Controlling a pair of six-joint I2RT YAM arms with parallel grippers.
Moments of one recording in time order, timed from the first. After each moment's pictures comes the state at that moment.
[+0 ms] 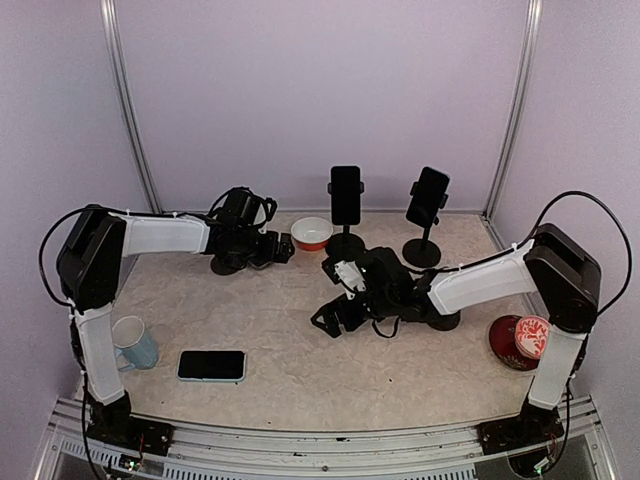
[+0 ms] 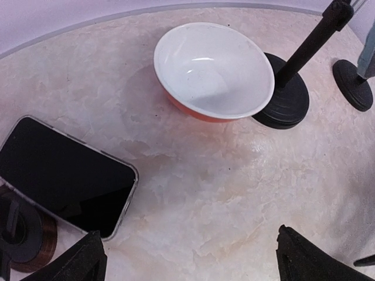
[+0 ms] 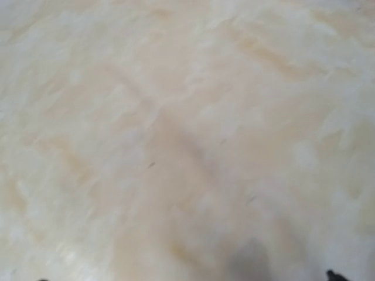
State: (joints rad) left arm -0.54 1.93 1.34 -0.13 -0.01 -0.24; right arm 0.88 1.87 1.03 0.17 -0.13 0.20
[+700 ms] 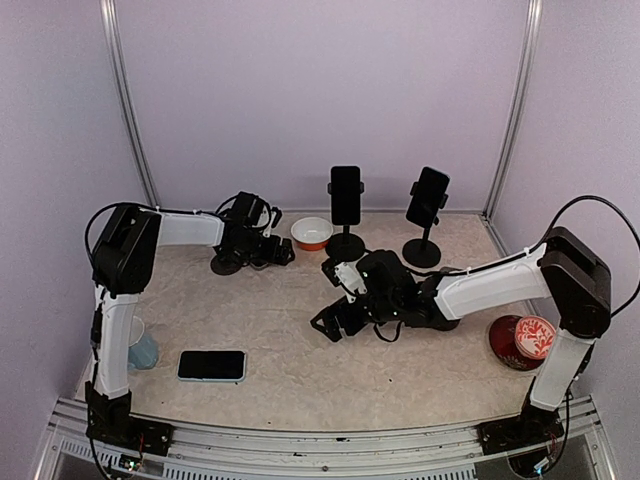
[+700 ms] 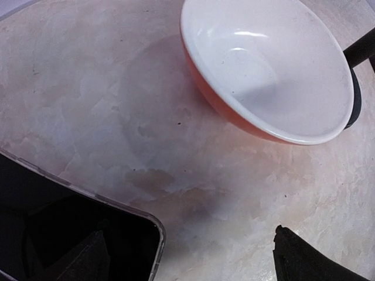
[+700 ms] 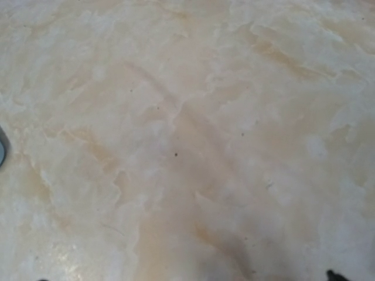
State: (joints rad) left arm -0.45 2.25 1.63 -0.24 0.14 -0.15; right arm 0.93 1.78 0.98 0.16 -0.07 0.21
